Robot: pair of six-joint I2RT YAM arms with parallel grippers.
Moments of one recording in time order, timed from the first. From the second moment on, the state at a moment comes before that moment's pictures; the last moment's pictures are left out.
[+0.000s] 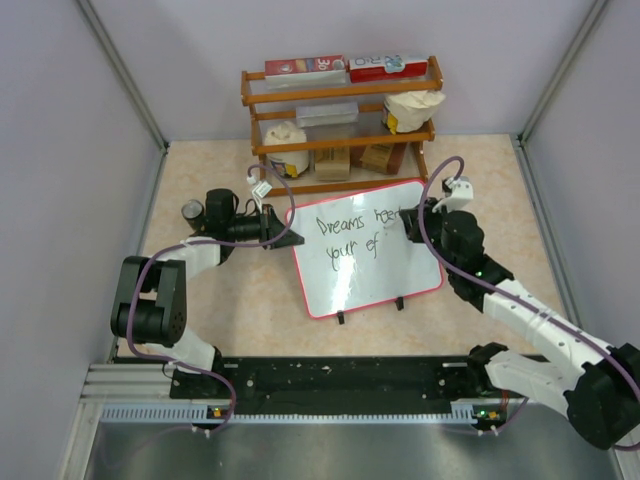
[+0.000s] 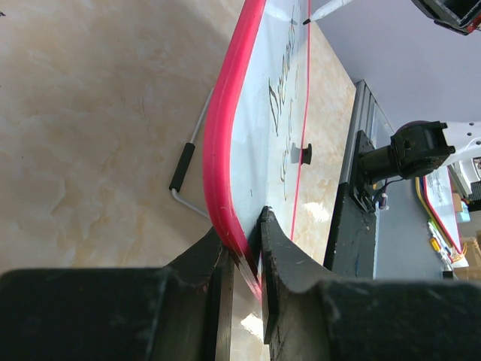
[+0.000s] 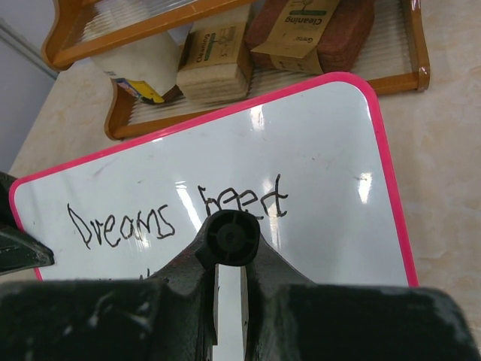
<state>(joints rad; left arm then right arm) -0.12 1.58 0.77 0.29 1.14 -0.30 0.53 1.00 0.64 0.16 0.23 0.46</state>
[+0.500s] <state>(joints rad) -0.12 1.58 0.77 0.29 1.14 -0.30 0.53 1.01 0.63 0.16 0.18 0.46</state>
